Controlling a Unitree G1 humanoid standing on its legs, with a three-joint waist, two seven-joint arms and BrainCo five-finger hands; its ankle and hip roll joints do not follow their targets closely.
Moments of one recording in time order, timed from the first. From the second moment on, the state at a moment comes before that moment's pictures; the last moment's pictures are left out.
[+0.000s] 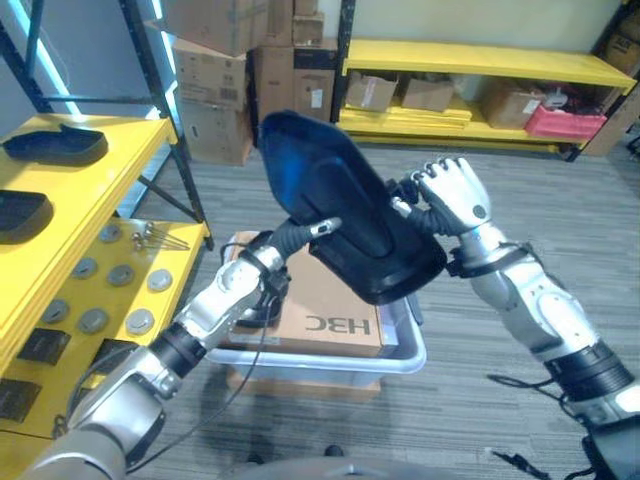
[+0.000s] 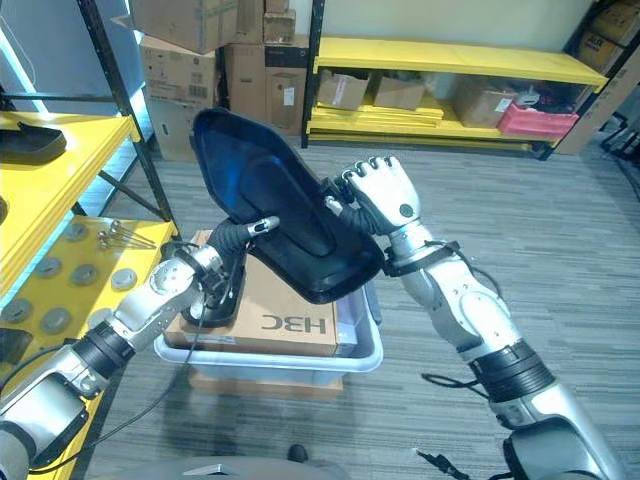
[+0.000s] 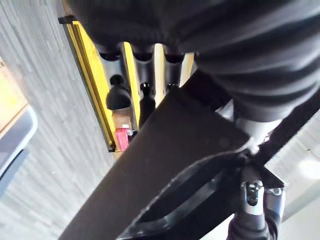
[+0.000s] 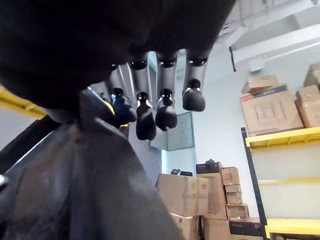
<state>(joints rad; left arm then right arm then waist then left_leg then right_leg) -0.55 0.41 -0.63 0.22 -0.52 -0.11 -0.05 -0.27 -0.74 0.24 -0.15 -0.73 -0.14 -0.40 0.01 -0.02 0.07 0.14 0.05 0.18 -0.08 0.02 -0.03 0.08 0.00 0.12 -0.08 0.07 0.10</state>
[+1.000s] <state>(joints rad) -0.11 0.44 -0.34 0.09 -0.16 -0.24 0.14 -0.10 -0.59 0.27 -0.19 -0.41 -0.28 -0.35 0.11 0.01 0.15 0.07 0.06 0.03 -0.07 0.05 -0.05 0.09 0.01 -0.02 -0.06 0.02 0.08</state>
